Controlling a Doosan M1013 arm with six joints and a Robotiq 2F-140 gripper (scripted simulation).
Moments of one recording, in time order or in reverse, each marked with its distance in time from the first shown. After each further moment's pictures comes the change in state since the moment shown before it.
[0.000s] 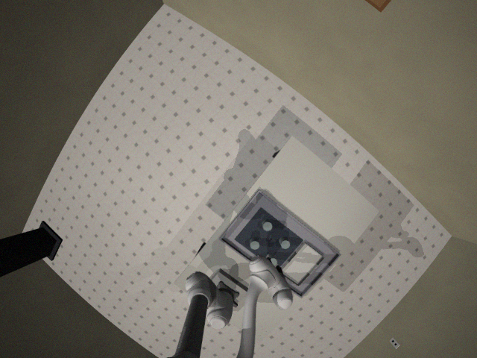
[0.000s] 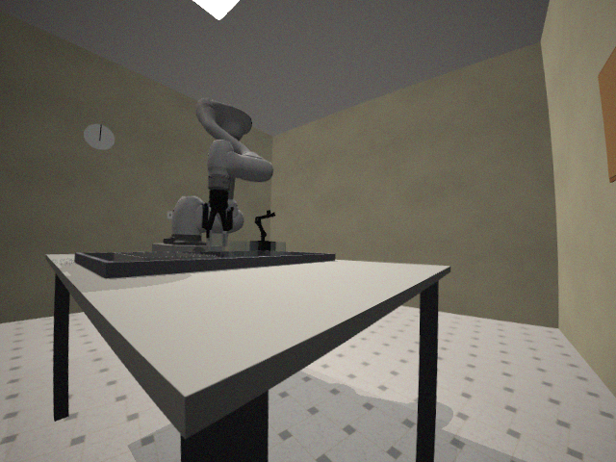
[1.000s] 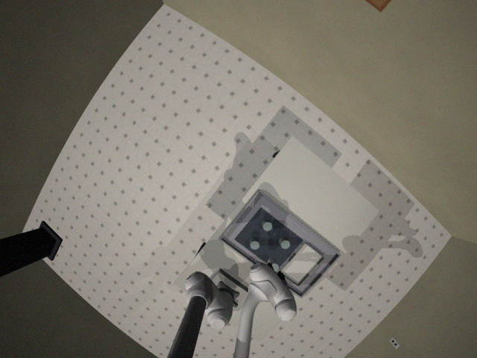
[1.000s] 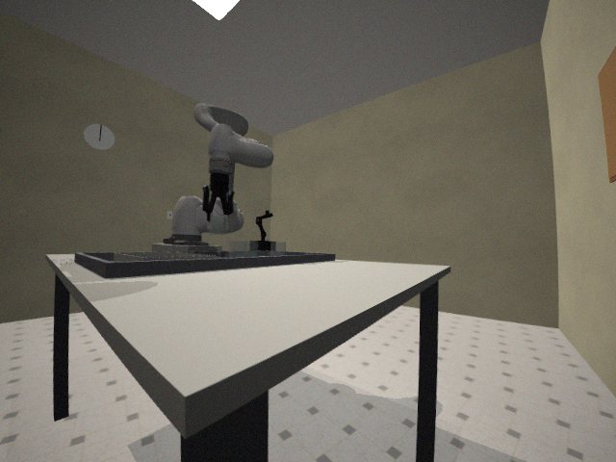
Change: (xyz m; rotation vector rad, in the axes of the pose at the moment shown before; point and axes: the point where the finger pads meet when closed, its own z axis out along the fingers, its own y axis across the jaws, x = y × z) arm 0.000 0.000 -0.068 0.000 0.000 0.000
